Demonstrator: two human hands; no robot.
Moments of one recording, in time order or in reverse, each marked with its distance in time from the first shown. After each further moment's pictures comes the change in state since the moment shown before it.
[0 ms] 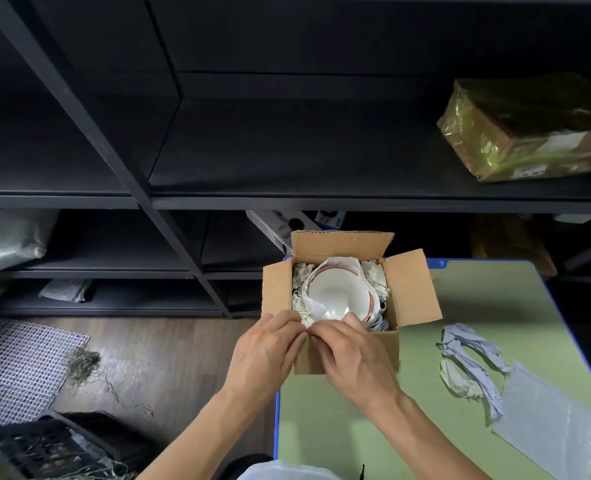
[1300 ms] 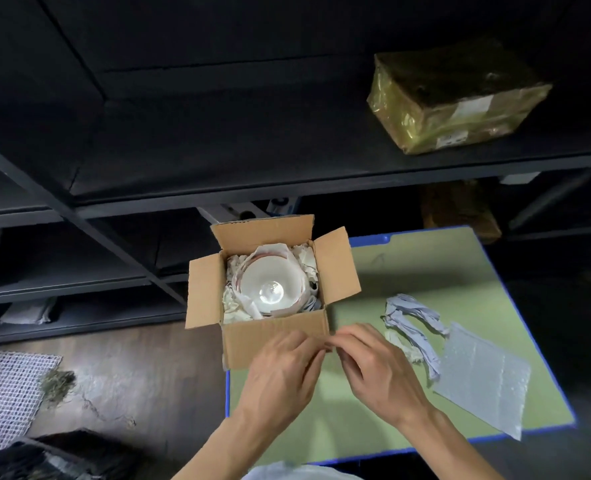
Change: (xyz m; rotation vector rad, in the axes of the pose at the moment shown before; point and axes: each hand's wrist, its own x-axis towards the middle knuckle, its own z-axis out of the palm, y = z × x) left_hand 0.005 0.121 0.045 -0.175 -0.203 0.057; right_hand -0.092 0.098 -0.051 0.126 0.097 0.009
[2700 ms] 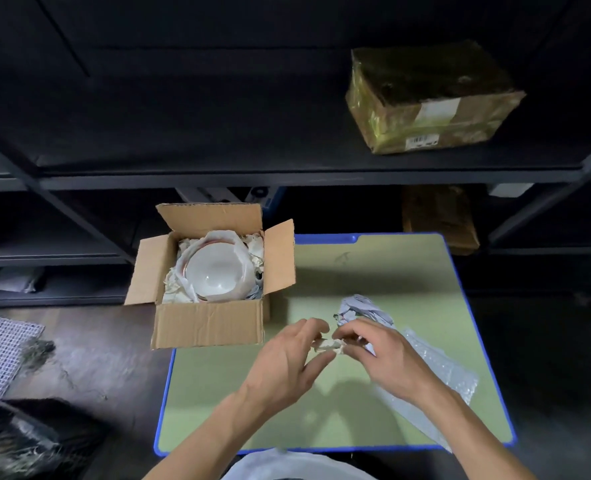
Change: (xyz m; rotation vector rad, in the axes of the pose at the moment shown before) left_hand 0.045 0.071 0.086 -0.163 -0.059 -0.078; right_hand -0.019 0.108 -0.079 0.296 -0.332 0.219
